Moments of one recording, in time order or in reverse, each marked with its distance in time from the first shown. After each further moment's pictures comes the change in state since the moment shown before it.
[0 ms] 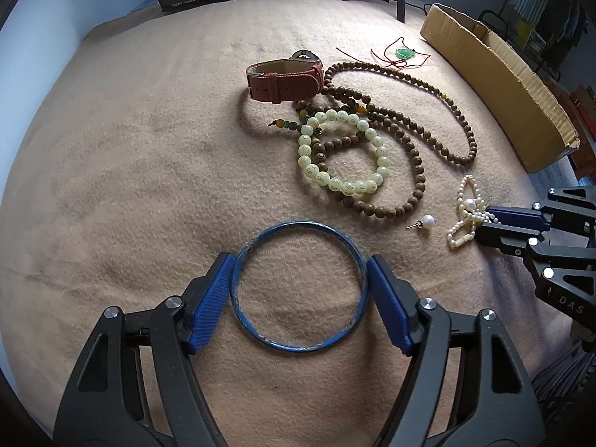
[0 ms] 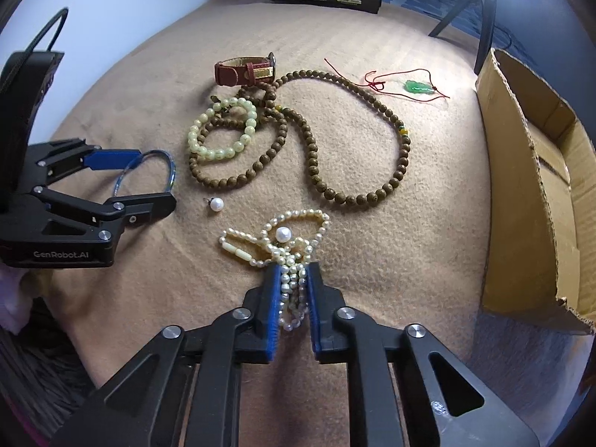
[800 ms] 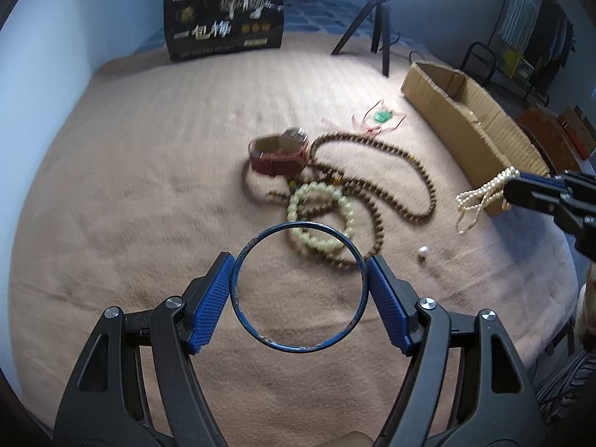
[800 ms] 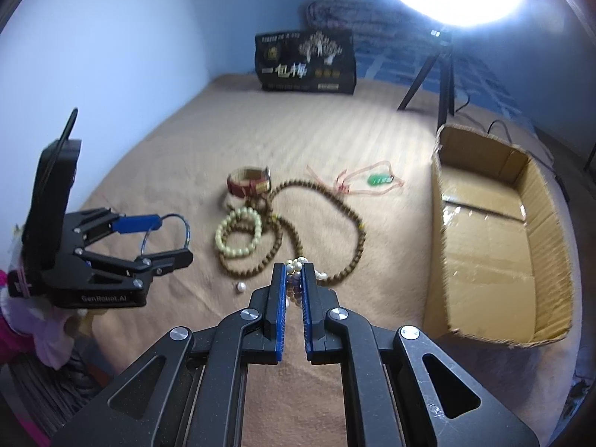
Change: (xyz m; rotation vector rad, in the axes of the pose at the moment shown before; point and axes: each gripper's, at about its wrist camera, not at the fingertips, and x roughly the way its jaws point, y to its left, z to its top) left arm -0.059 -0.008 0.018 -0.002 -0.161 -0.025; right arm -0.101 -0.010 0.017 0.071 -0.288 0.005
